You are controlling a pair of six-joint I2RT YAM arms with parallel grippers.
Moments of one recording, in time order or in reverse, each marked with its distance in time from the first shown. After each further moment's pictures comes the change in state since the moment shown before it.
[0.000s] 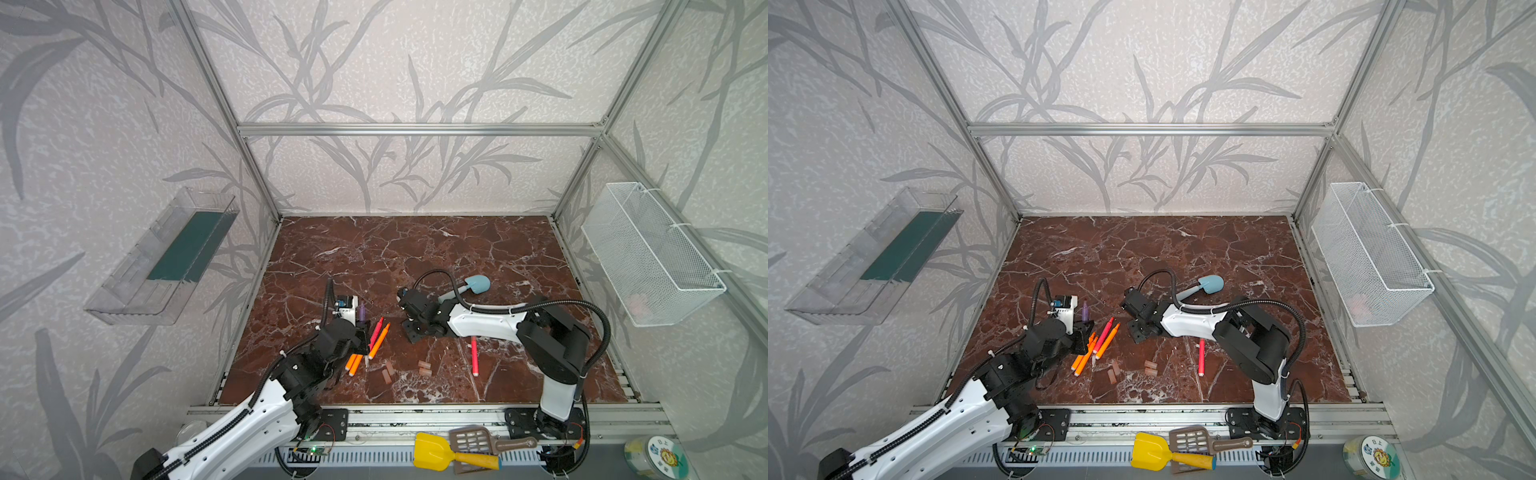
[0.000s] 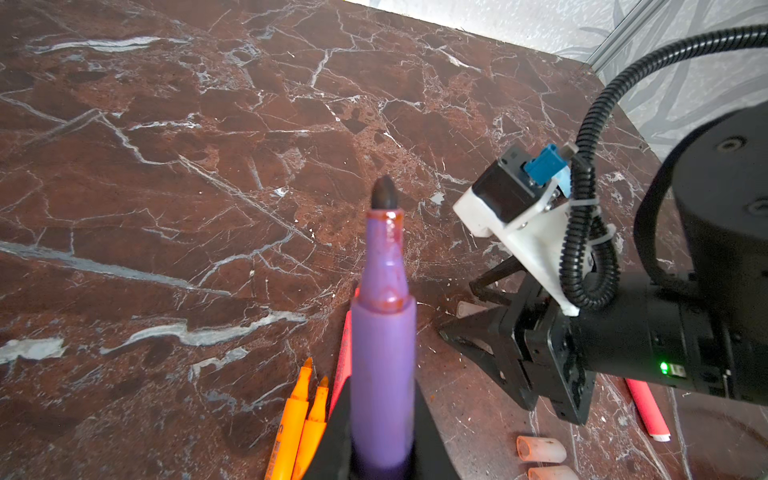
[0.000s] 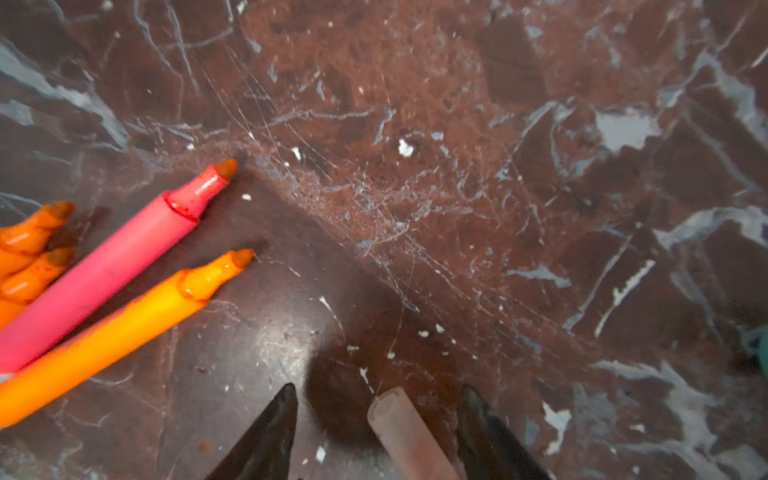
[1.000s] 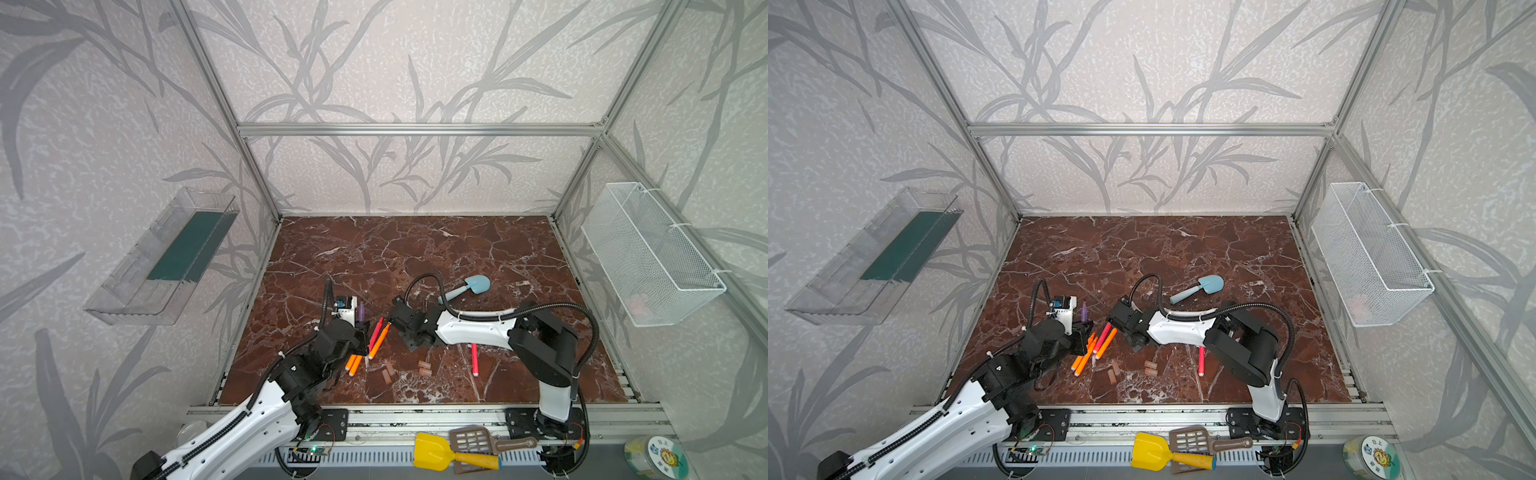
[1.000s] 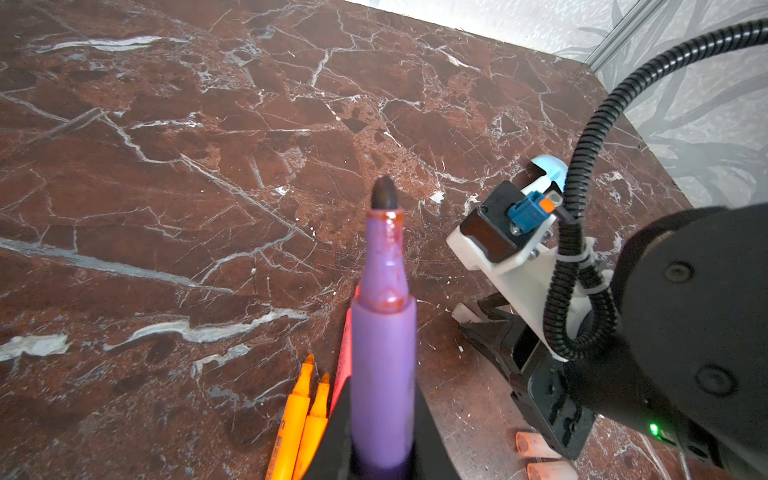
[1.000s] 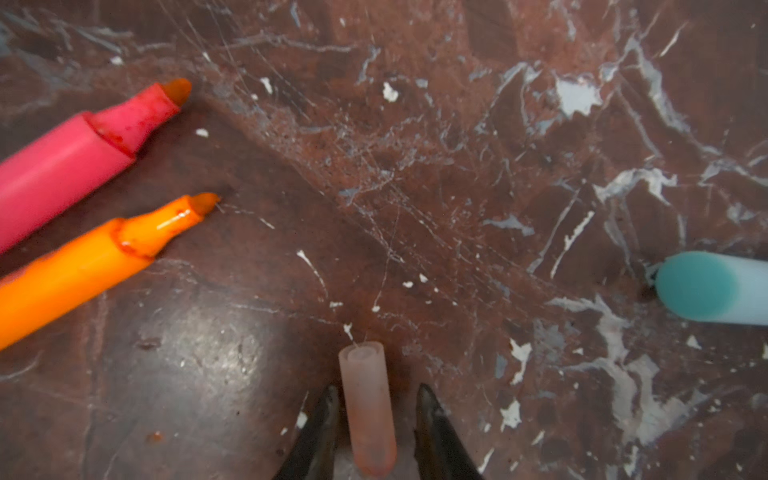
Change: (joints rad) left arm 0.001 -0.019 0.000 -0.017 0.003 0.000; right arm 0.106 0.056 0.098 -0.188 0.229 0.037
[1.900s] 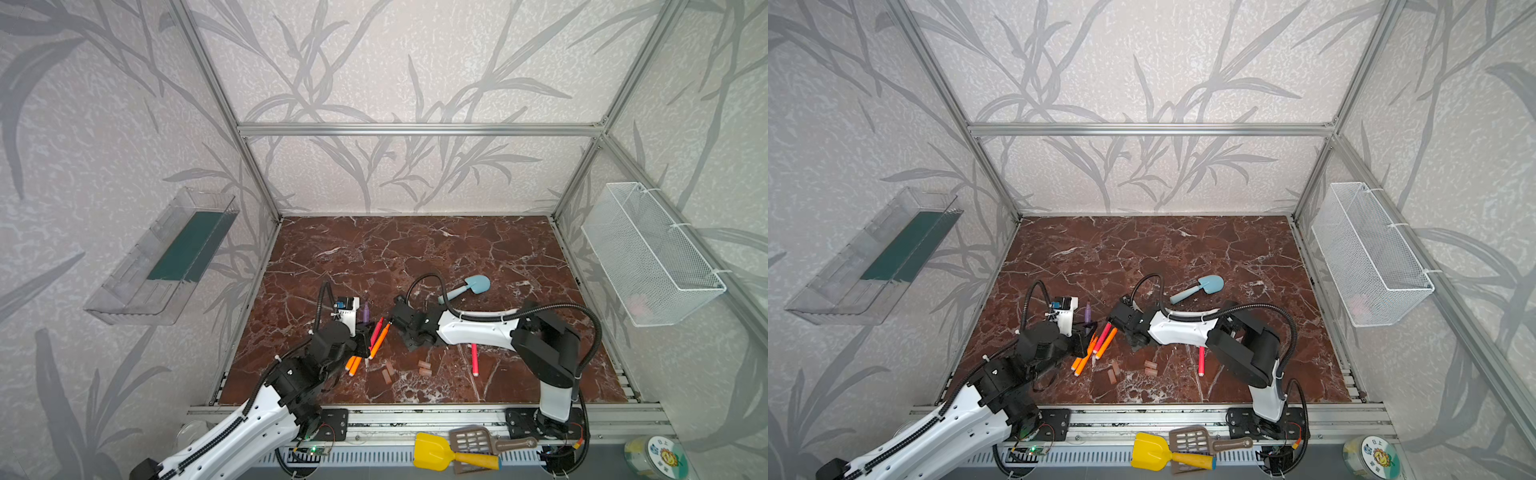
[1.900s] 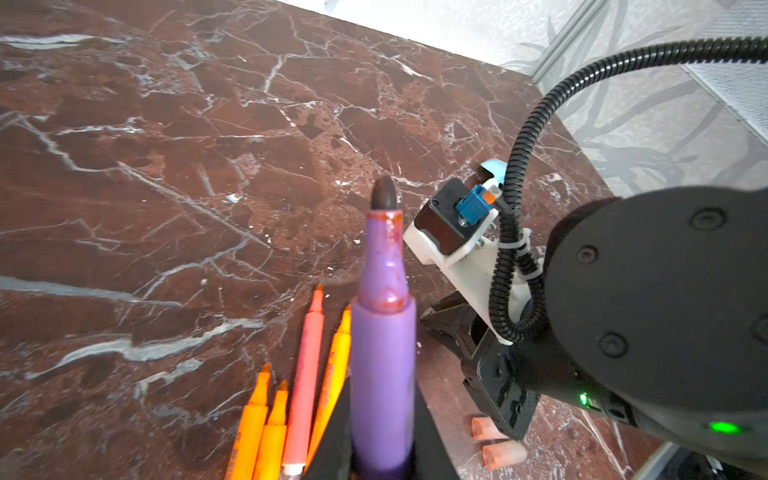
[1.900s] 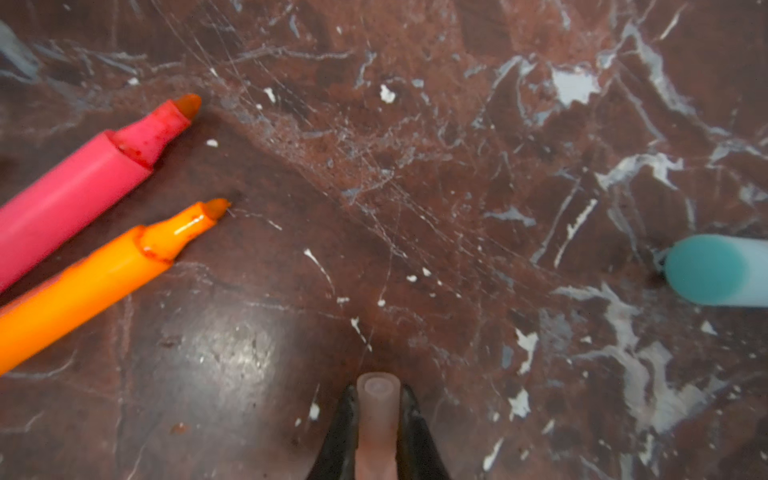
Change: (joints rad) left arm 0.000 -0.040 -0.024 0.066 0.141 0.004; right arm 0.000 -0.061 -0.025 -0.004 -0.022 0.070
